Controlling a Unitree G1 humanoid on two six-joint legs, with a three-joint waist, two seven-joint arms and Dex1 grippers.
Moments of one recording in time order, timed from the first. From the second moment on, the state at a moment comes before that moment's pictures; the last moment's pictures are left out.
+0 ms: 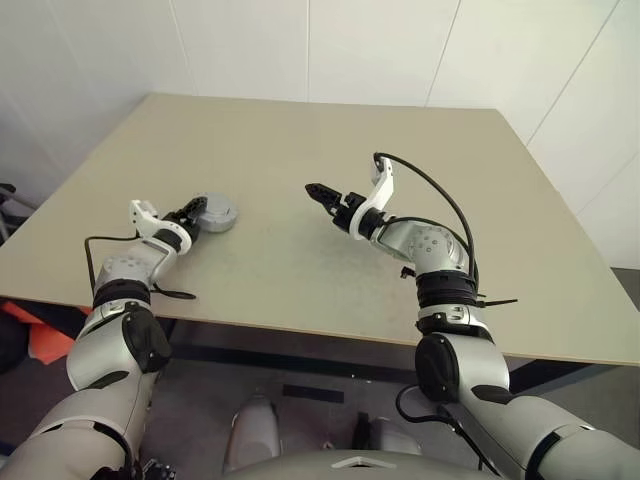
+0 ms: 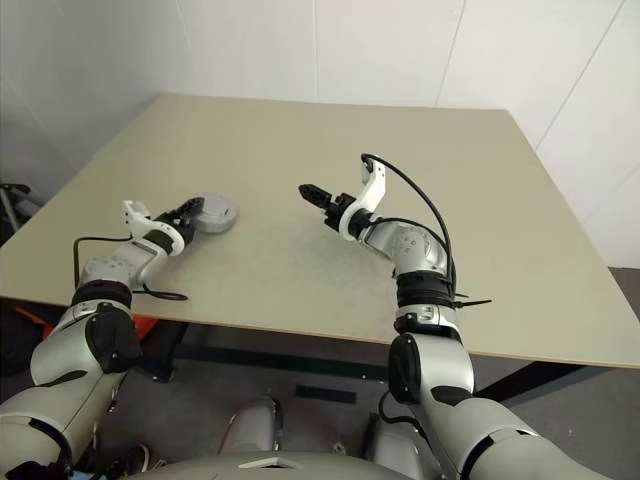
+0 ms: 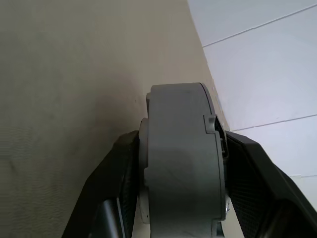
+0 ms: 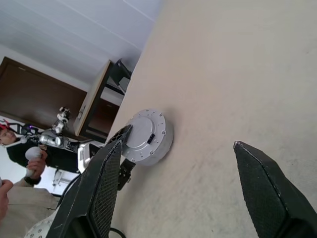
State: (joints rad) left arm -0.83 0.41 0.71 1.11 -0.71 0.56 -0.40; right arm -0.81 0.00 -0.33 0.51 0.71 0.87 0.29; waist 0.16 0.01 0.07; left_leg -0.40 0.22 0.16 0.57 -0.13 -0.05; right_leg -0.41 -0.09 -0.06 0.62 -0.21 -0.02
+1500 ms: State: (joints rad) left arm -0.77 0.31 -0.10 0.73 -0.15 0.05 -0.97; right arm -0.49 -0.52 0.05 0.32 0.26 0.36 0.88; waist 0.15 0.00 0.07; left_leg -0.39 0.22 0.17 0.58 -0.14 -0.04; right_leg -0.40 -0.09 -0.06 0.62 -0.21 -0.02
